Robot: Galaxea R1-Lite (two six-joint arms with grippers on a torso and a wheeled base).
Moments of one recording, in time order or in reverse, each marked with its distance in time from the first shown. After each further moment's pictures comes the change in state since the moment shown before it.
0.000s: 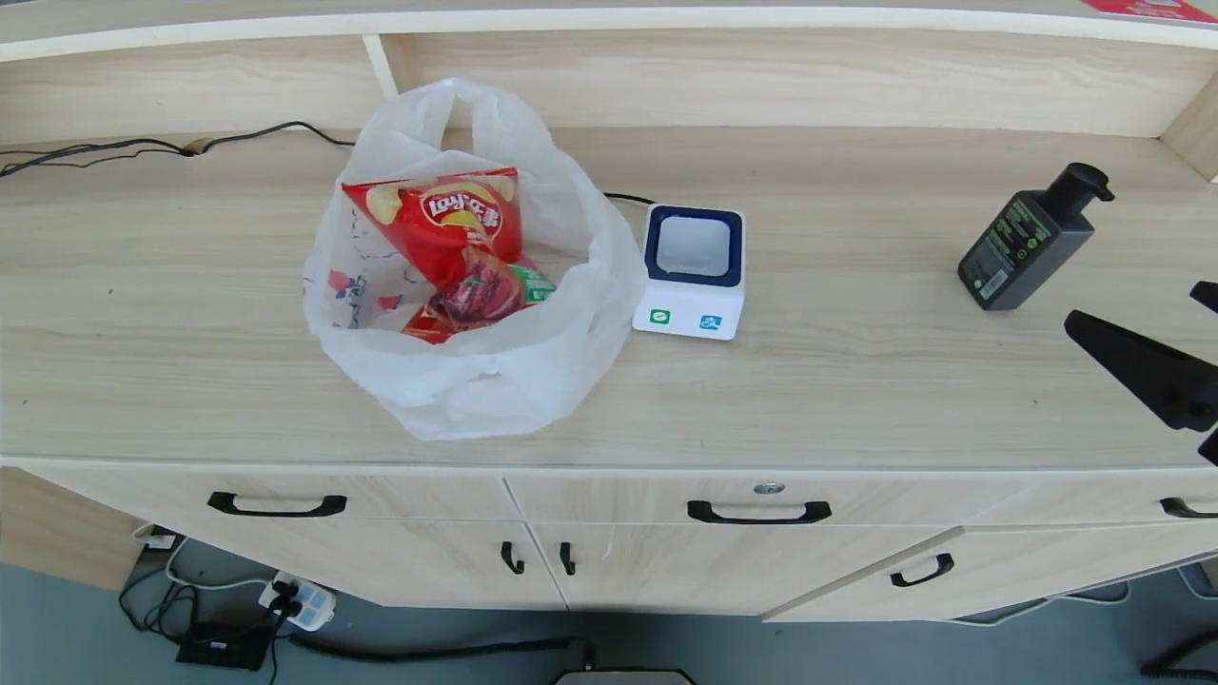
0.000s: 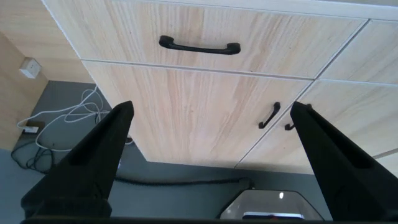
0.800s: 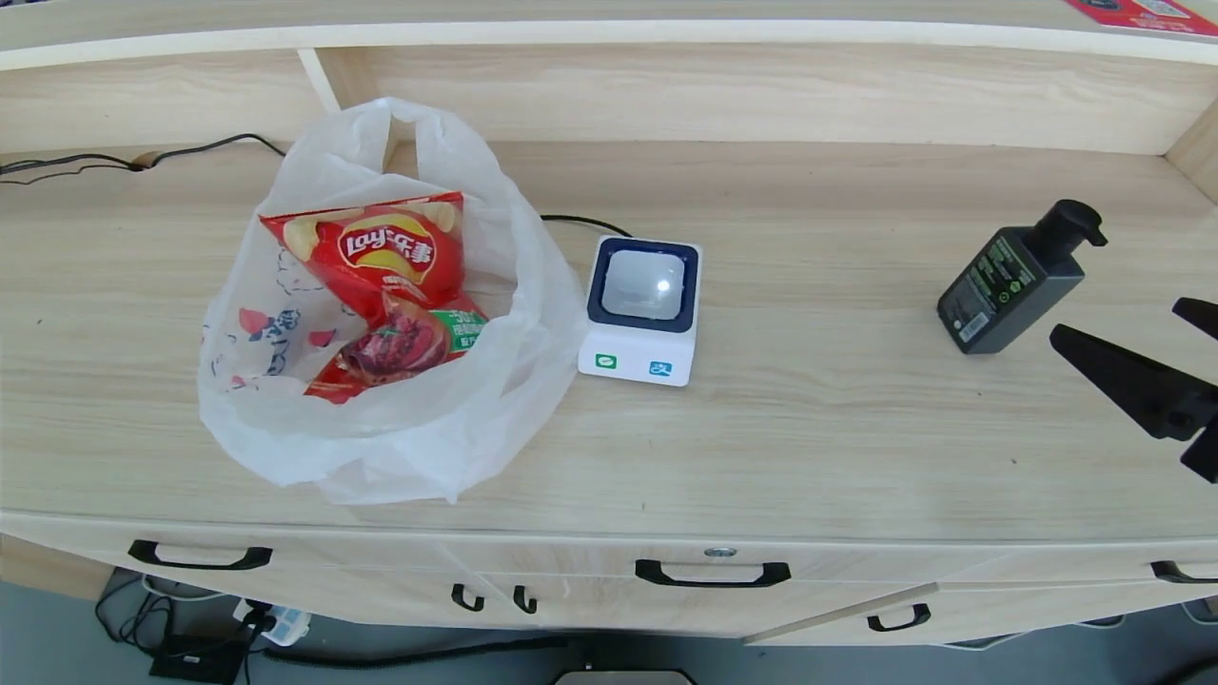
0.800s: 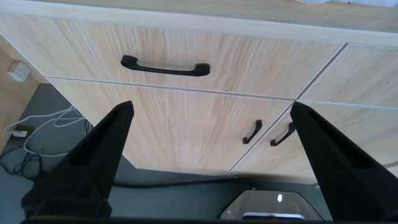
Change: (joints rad) left arm 0.000 0.000 0.000 -0.003 0.000 -0.001; right arm -0.011 0.007 0.014 0.001 0.006 0.023
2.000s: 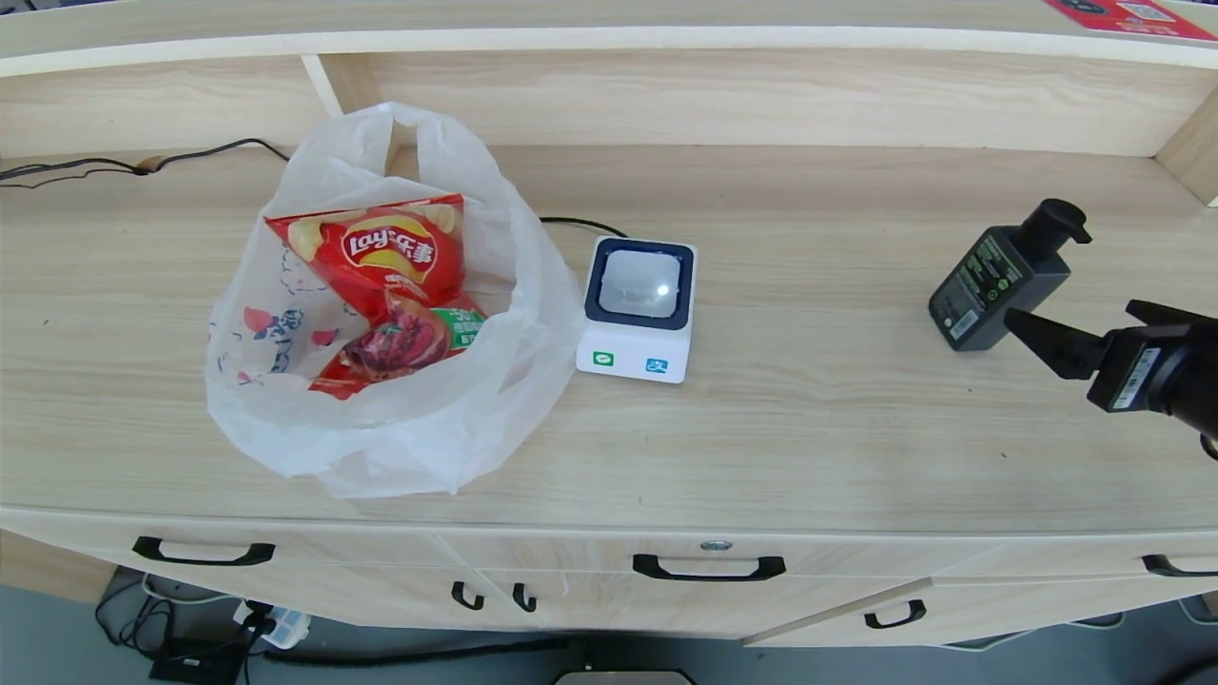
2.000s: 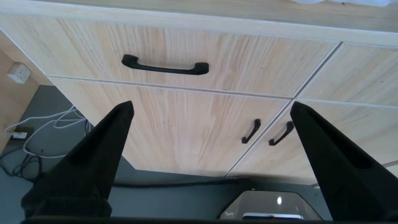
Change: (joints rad) left arm 0.001 0.000 0.000 0.000 0.000 0.000; right arm -0.192 0.263 -0.073 -0.074 0.009 0.028
